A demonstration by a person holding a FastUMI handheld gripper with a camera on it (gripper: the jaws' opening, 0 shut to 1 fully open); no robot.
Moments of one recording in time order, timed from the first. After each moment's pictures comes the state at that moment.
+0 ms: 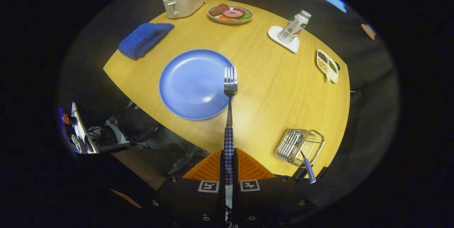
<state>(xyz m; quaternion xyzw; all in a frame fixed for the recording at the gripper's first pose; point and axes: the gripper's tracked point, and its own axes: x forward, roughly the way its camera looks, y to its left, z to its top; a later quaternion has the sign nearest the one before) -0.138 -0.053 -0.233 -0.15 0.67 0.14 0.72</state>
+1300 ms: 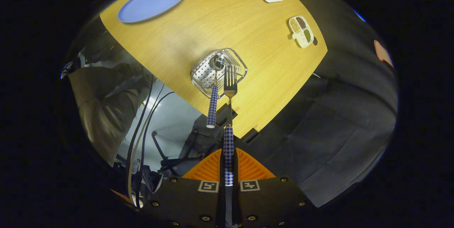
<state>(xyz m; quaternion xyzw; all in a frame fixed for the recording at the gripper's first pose) -0.158 -0.269 -0.189 -0.39 0.77 0.10 0.48</state>
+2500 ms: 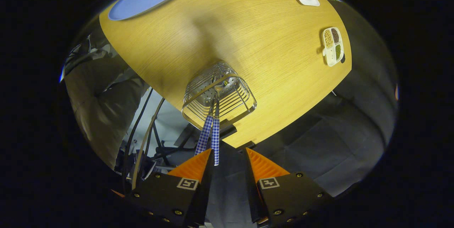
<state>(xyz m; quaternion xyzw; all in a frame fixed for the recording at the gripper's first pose) -0.113 -0.250 -0.236 -0.41 0.80 0.15 0.42</state>
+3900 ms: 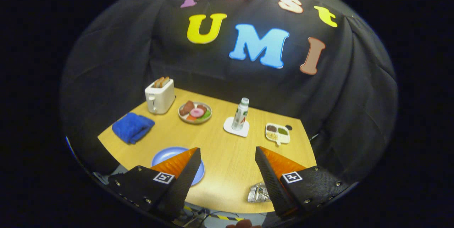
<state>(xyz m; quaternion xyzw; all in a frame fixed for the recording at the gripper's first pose) -0.035 -0.054 -0.071 -0.06 0.25 0.05 0.97</state>
